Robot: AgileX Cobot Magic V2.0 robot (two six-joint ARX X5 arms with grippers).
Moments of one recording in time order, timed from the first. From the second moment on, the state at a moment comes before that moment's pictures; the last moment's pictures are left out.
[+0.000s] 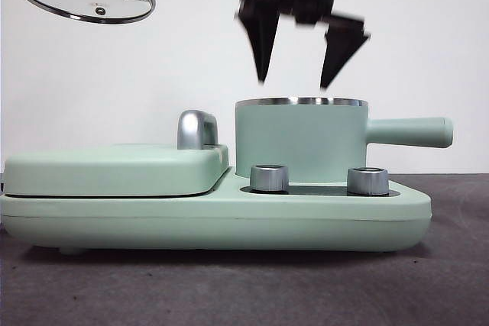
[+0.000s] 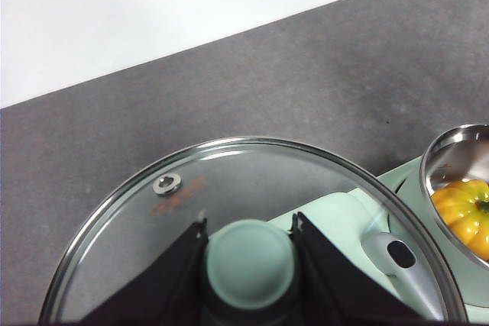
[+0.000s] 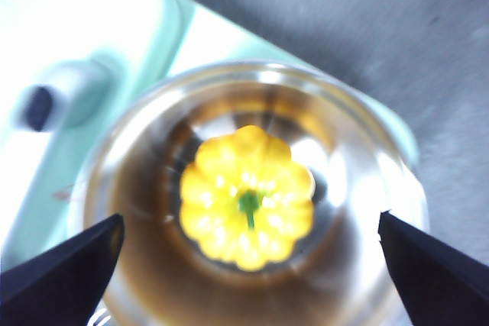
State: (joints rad) left arm -0.19 1.40 1.53 -0.66 0.22 0.17; right arm 0.52 2.04 2.19 -1.34 -0.03 0.11
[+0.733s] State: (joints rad) left arm -0.34 1.42 1.53 -0.65 0.22 0.15; right arm 0.54 0.81 1.13 -1.11 -0.08 0.10
